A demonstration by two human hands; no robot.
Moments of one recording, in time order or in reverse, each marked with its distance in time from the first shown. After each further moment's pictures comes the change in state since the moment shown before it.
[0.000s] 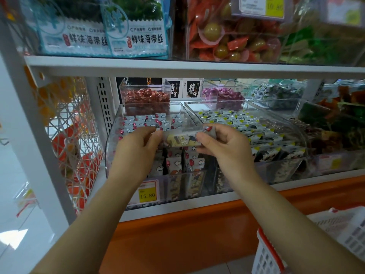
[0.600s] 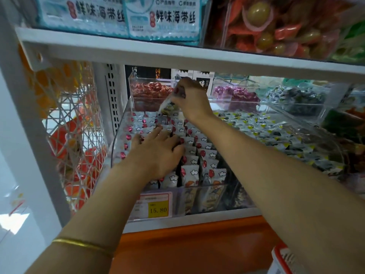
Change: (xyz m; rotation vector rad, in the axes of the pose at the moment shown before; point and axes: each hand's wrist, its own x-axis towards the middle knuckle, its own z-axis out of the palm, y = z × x) left_hand 0.056 -0.044 0.030 0.650 -0.489 0.103; right_hand 0.158 0.037 0.090 -0.724 -0.136 -0.314
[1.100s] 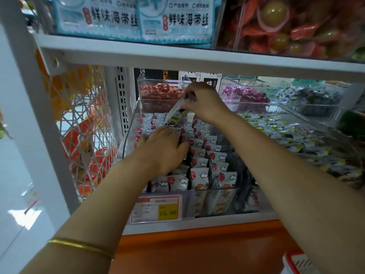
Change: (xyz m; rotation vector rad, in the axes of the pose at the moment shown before) left_hand -0.003 -0.005 -0.016 -0.081 0.013 0.008; right_hand 0.003 -0.002 -0.019 -0.086 -0.234 -0.040
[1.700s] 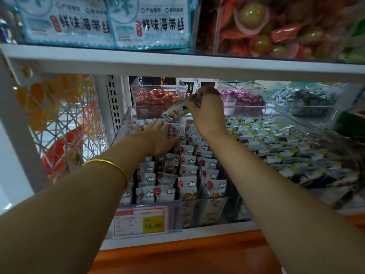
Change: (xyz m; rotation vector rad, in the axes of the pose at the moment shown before) left_hand 0.080 -0.022 0.009 0.315 -0.090 -0.095; right_hand -0.018 0.014 0.006 0.254 0.402 0.183
